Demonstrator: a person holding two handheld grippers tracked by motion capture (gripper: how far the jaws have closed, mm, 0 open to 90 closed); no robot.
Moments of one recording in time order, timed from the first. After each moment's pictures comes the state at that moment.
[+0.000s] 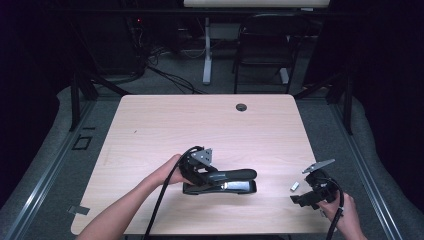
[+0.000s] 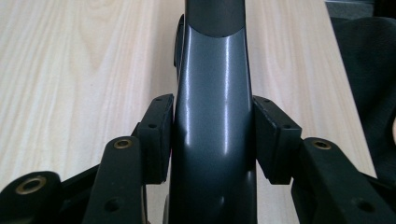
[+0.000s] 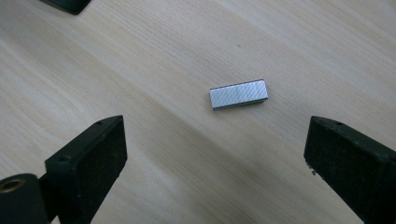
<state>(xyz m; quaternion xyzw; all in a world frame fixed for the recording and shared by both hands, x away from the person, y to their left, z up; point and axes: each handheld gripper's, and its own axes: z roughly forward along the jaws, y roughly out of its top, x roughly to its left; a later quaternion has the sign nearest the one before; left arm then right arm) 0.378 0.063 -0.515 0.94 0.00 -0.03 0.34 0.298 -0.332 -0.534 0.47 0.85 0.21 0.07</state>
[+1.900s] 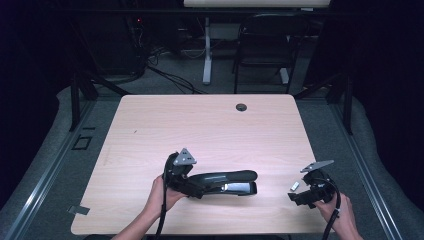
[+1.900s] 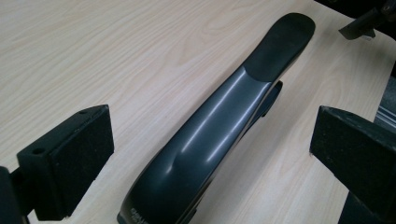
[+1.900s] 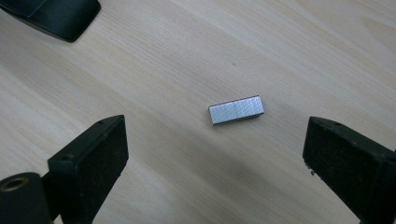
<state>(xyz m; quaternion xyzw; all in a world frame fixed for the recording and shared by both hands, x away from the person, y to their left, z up) 0.307 0.089 -0.483 0.86 0.31 0.09 0.41 0.294 -0.322 -0.529 0.48 0.84 0.21 0.11</state>
